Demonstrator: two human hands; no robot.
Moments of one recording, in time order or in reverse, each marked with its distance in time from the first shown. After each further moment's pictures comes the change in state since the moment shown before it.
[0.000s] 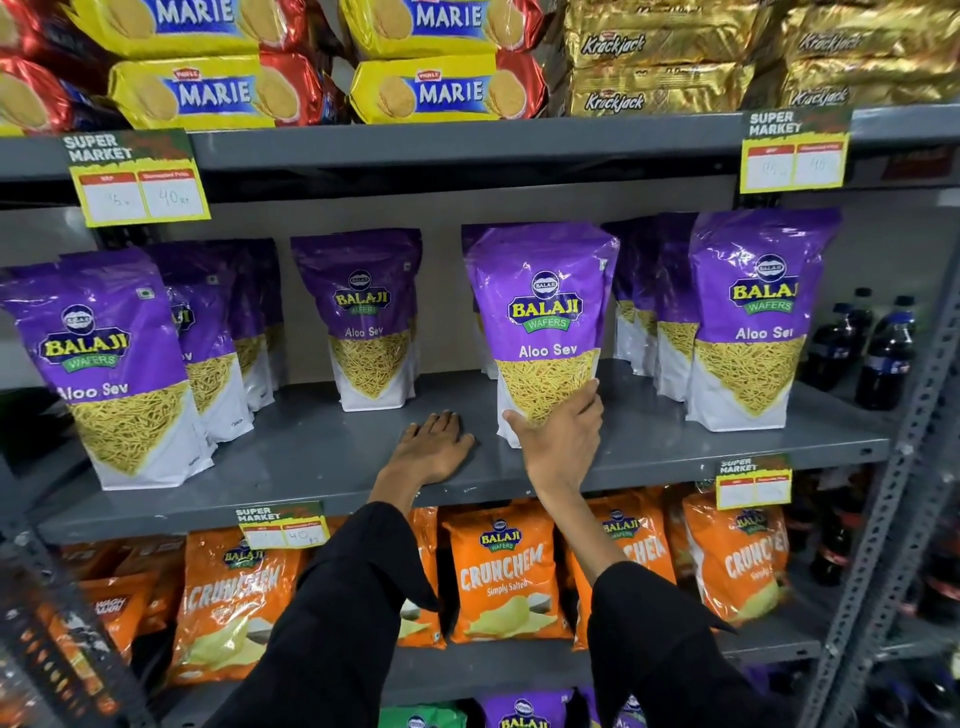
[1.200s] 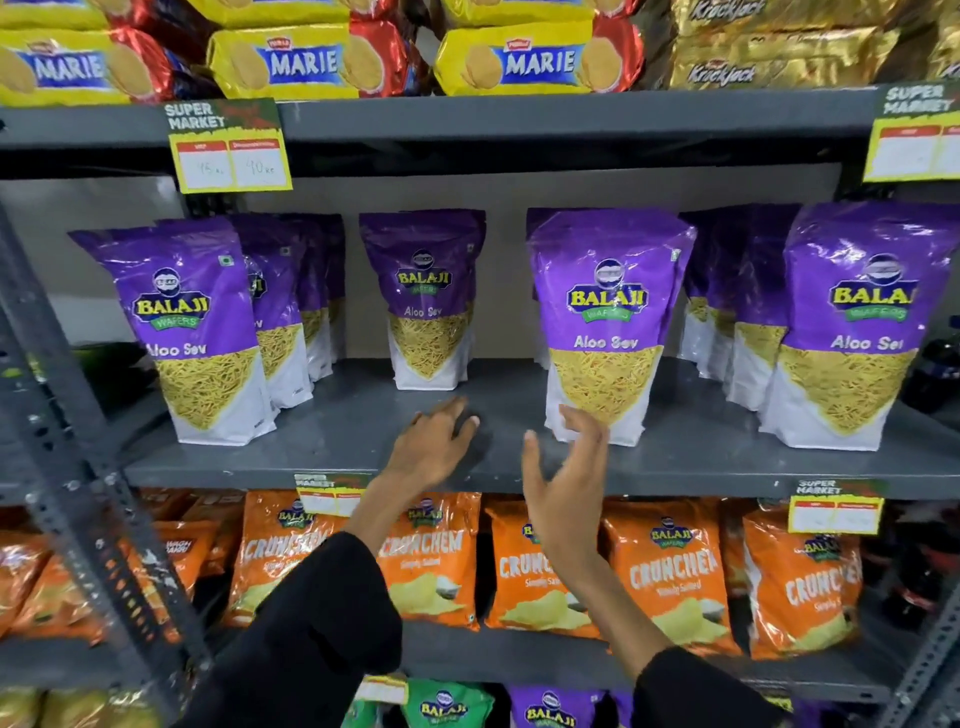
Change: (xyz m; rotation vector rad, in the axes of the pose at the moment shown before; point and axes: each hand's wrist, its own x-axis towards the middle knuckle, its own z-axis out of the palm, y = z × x) left_hand -0.071 -0.037 -0.016 -0.286 0.308 -0.099; right_hand -0.078 -0.001 0.013 0.435 0.050 -0.421
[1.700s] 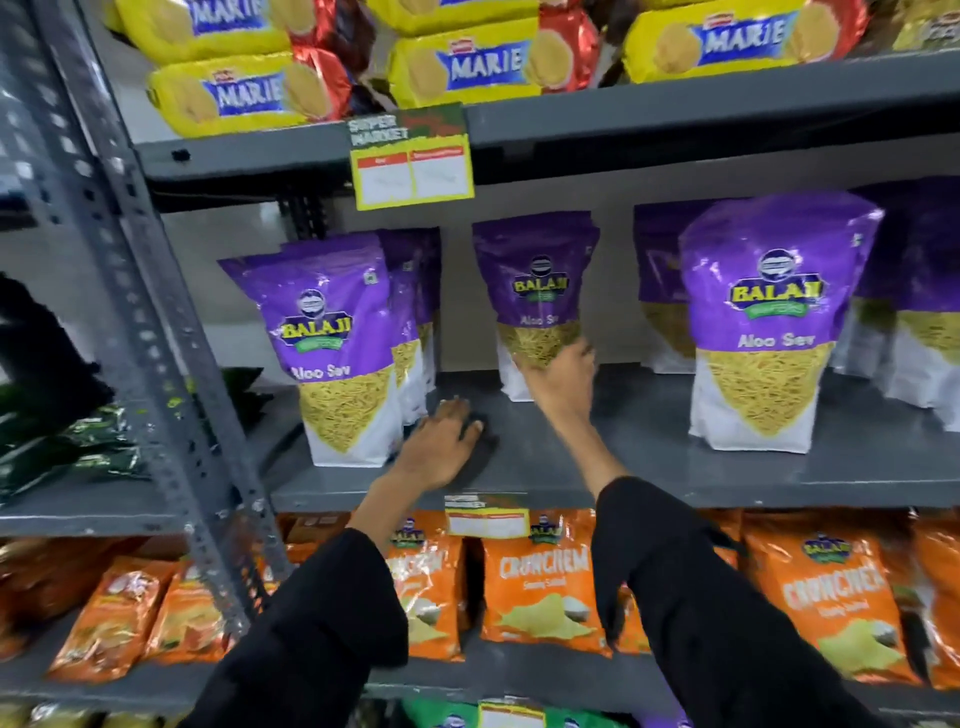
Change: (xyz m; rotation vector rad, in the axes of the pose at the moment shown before) left_hand 0.017 -0.161 -0.083 0.113 -0.050 0.048; right_hand 0.076 -0.074 0.211 -0.106 -0.244 0.406
